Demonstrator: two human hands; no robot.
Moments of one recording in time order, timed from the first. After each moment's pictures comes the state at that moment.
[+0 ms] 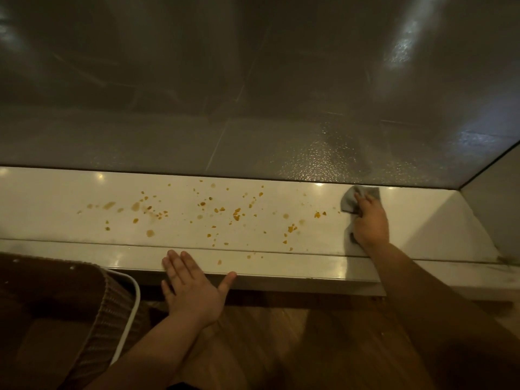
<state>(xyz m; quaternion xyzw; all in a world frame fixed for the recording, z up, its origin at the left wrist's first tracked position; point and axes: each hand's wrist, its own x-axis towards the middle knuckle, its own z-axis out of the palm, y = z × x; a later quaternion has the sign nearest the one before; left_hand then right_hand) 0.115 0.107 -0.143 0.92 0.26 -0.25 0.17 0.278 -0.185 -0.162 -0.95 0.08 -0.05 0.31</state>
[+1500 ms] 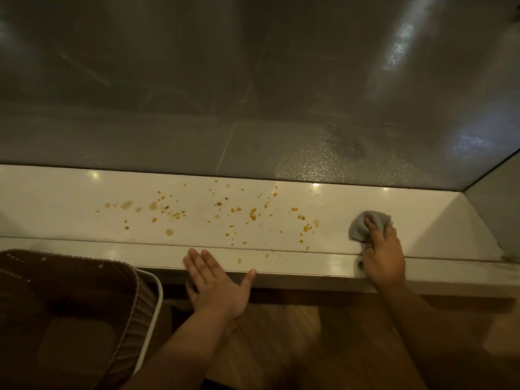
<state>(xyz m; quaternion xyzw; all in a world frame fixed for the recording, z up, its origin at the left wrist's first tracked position) 0.116 0.113 -0.141 0.91 0.25 -0.27 0.21 0.201 -0.170 -0.169 -0.97 0.10 -0.02 0.21</state>
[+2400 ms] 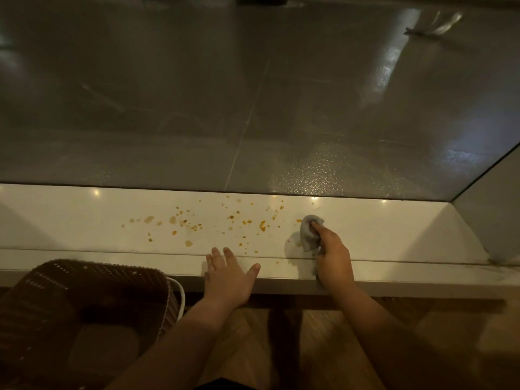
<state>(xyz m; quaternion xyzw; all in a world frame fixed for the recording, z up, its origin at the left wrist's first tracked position) 0.123 0.136 -0.107 0.92 0.19 -0.20 0.26 0.174 -0.062 -0.125 -0.91 0.02 0.00 0.40</state>
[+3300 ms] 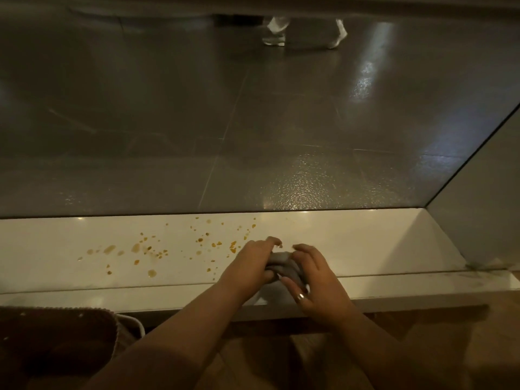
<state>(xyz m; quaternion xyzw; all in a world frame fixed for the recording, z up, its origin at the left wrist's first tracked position) 0.200 0.066 -0.099 0.93 -0.13 -0.10 0.33 0.170 -0.107 -0.128 -0.92 -0.22 -0.09 0.32</state>
